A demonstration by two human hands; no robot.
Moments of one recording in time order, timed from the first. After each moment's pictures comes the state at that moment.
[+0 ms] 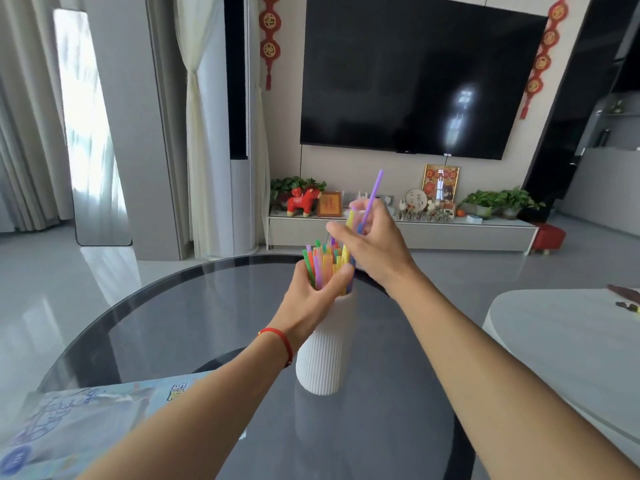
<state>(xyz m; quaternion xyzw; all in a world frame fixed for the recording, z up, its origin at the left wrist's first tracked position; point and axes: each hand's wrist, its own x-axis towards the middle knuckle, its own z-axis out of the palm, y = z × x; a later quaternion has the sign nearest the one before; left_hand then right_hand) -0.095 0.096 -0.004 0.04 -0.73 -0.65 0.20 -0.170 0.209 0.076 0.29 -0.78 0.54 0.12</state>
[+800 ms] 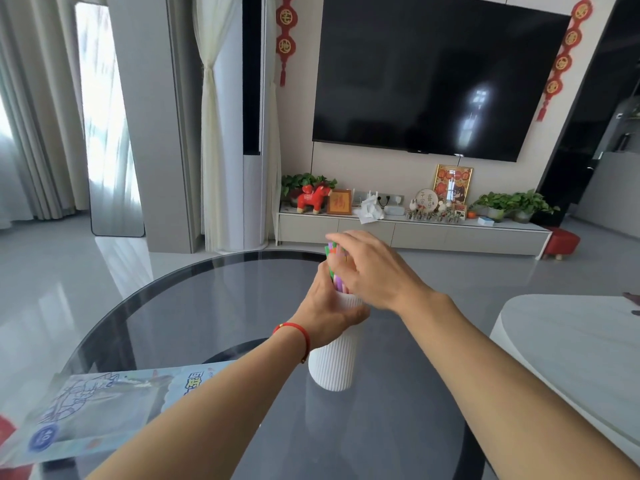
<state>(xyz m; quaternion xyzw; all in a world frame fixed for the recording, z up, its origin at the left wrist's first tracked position) -0.102 0.087 -0.020 -0.04 -0.81 -0.55 0.20 -0.156 0.203 0.059 0.45 -0.85 0.20 0.18</state>
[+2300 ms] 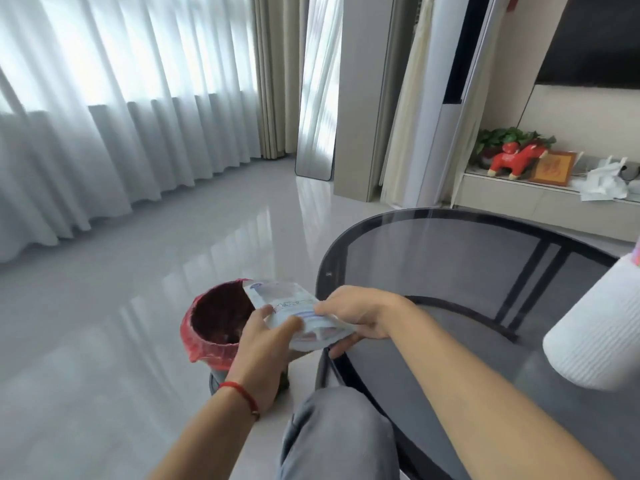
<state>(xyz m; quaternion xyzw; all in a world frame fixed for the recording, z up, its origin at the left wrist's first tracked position) 0.239 -0.076 -0.096 0.43 -0.47 -0.69 0.35 0.072 -0.051 -0.055 0.36 -0.71 0.27 -0.54</state>
